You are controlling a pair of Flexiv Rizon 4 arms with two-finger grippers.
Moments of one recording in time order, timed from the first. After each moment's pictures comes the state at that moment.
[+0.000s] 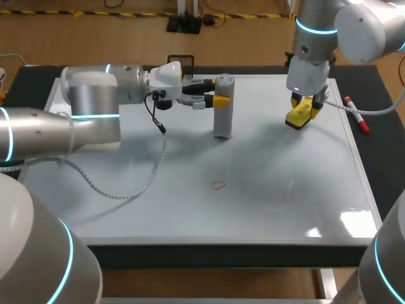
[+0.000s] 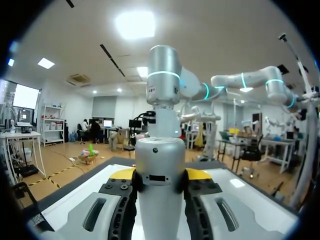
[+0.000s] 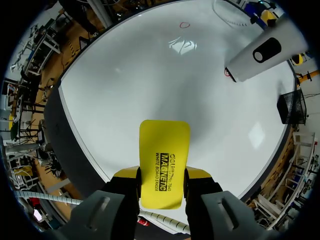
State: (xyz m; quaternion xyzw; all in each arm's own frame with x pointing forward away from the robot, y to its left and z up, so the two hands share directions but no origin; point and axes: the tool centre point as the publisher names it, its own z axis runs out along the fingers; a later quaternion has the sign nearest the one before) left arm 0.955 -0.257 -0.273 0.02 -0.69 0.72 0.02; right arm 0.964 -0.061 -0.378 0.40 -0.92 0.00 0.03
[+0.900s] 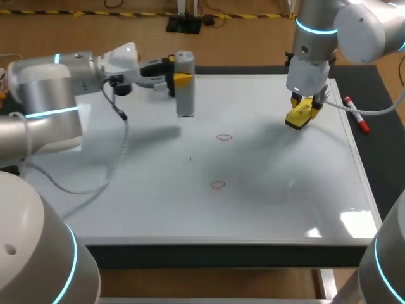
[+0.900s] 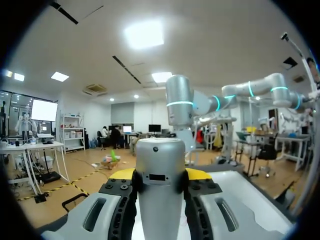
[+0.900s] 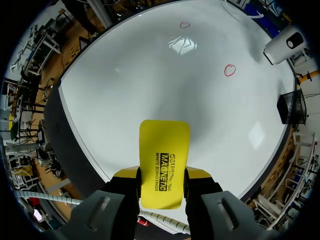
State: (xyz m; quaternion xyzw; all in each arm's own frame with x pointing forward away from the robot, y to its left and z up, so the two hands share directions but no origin) left arm 0.980 -0.146 -0.217 0.06 -0.68 0.73 -0.07; right arm 0.964 -0.061 -0.378 0.40 -0.92 0.00 0.03
